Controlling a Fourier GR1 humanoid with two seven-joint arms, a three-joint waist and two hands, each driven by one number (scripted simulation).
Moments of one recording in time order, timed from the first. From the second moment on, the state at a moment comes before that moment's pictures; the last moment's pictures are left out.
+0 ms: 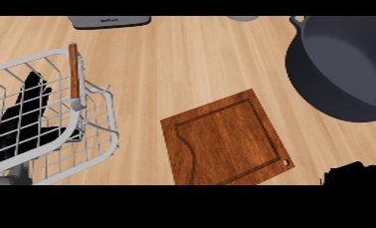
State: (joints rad) left arm -0.01 0.43 0.00 -1.54 0.29 0.28 0.07; right arm 0.34 -0.93 0.24 -2.05 0.27 0.04 -0.51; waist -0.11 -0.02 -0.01
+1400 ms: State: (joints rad) left arm -0.16 0.37 -0.06 -1.49 0.24 0.23 0.12; right arm 0.09 -1.02 -0.30 -1.38 -0.24 0.23 -0.62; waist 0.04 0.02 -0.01
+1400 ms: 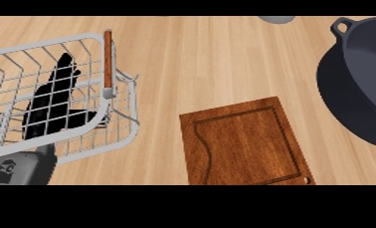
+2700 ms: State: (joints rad) left arm -0.19 0.34 -0.05 -1.48 0.22 0.20 0.12; right arm -0.53 -0.80 -0.04 -0.54 0.17 0.28 -0.83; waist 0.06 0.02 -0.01
